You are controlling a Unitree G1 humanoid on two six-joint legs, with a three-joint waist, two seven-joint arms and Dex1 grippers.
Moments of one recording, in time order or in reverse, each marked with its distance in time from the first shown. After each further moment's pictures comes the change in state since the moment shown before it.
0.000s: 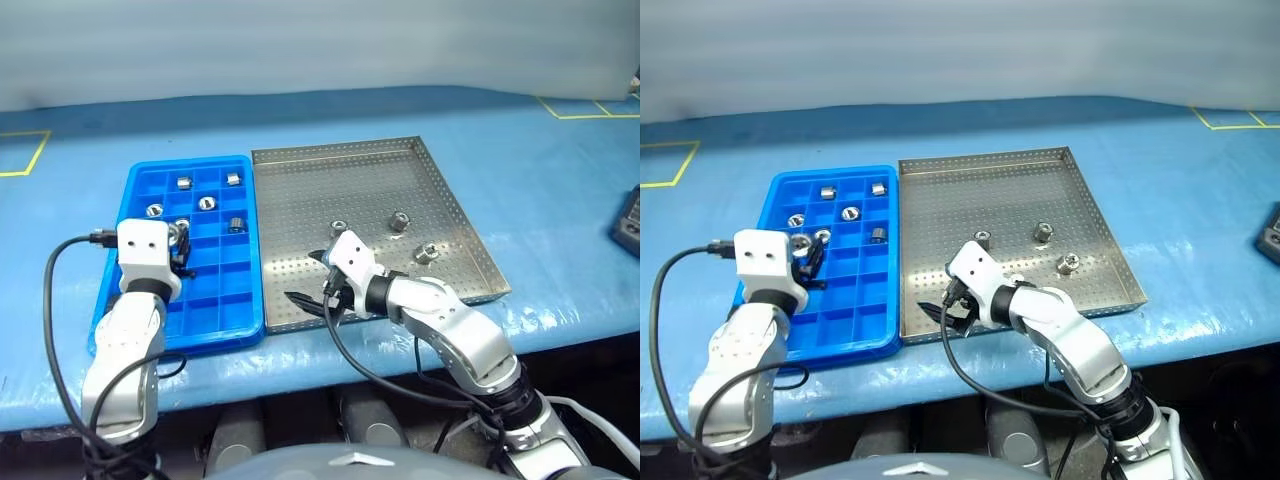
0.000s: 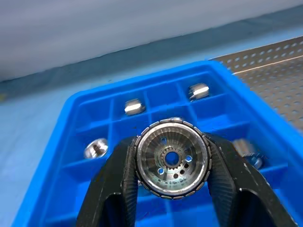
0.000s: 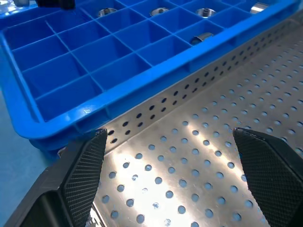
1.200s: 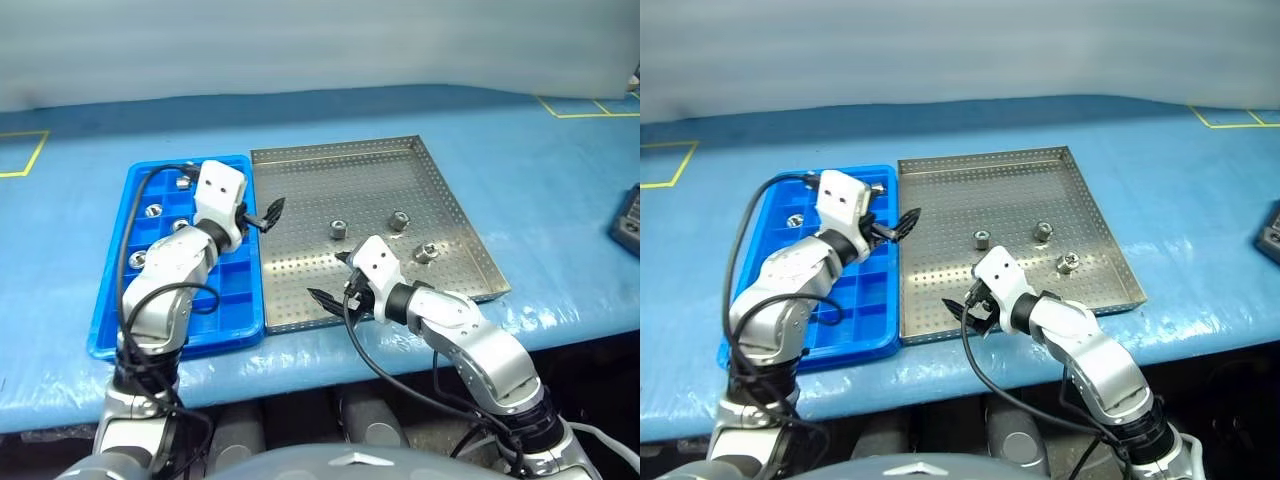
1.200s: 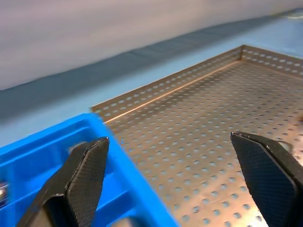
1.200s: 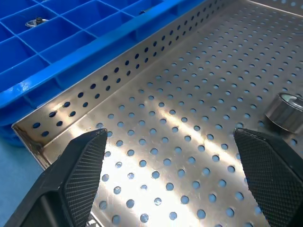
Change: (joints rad) left arm -0.553 0.035 -0.207 0.423 -0.171 0.043 -0.288; right arm 0.158 -0.037 -0.101 -0.111 -0.009 0.032 -0.113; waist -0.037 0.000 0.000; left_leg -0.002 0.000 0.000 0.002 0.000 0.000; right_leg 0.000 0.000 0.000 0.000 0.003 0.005
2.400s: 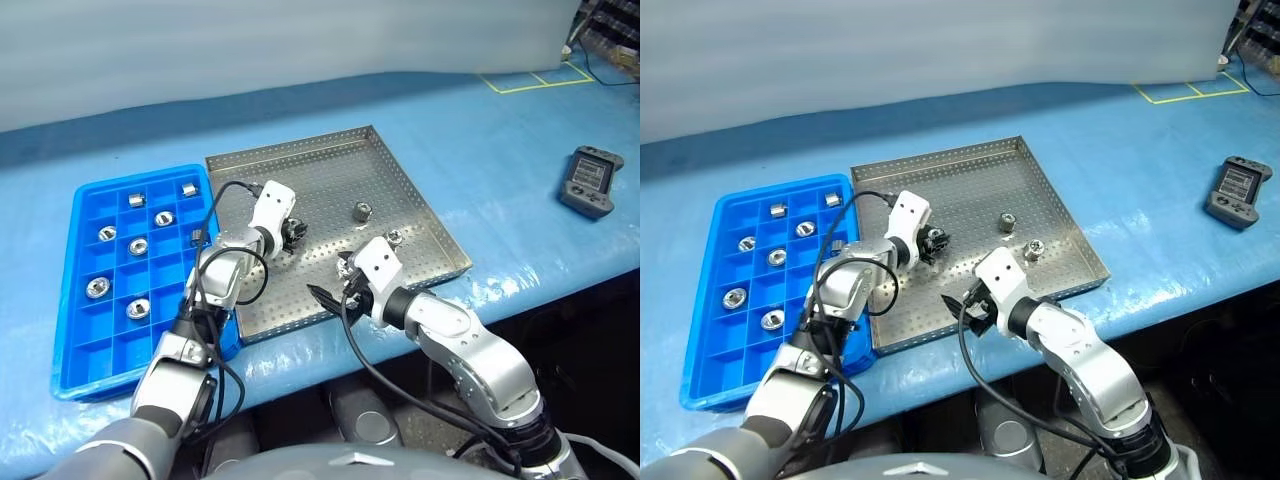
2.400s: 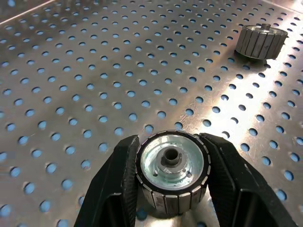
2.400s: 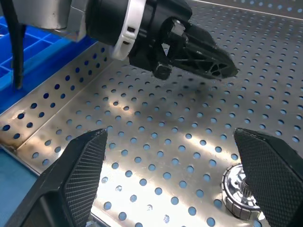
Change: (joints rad) left arm -0.077 -0.087 -0.072 0.288 0.043 -0.016 -0.016; right arm 0.010 0.041 0.011 -0.030 0.001 0.011 -0.056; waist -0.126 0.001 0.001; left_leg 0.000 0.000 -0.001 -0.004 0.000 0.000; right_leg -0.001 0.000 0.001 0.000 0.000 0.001
